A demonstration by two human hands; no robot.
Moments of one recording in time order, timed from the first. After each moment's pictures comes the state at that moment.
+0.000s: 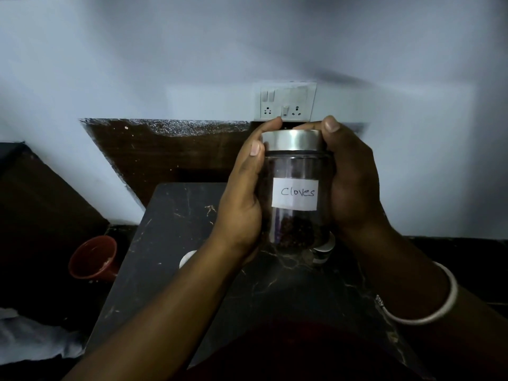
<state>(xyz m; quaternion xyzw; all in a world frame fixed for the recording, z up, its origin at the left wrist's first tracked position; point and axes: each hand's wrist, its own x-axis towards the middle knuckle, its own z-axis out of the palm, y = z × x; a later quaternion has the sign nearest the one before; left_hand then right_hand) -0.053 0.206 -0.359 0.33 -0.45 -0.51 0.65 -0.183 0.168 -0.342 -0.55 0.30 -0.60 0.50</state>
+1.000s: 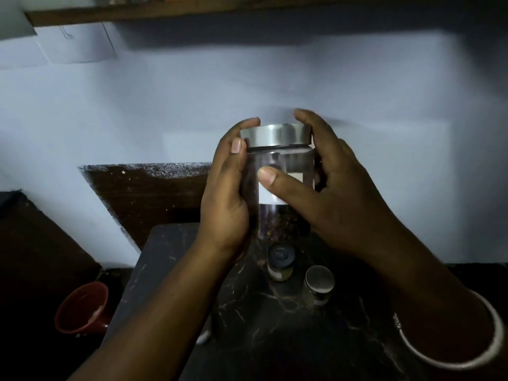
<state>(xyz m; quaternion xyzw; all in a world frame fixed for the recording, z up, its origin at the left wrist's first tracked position) -0.046 0.163 -0.304 0.30 -0.51 -0.44 0.68 -0.197 0.167 -0.278 -0.73 0.44 -0.45 0.27</state>
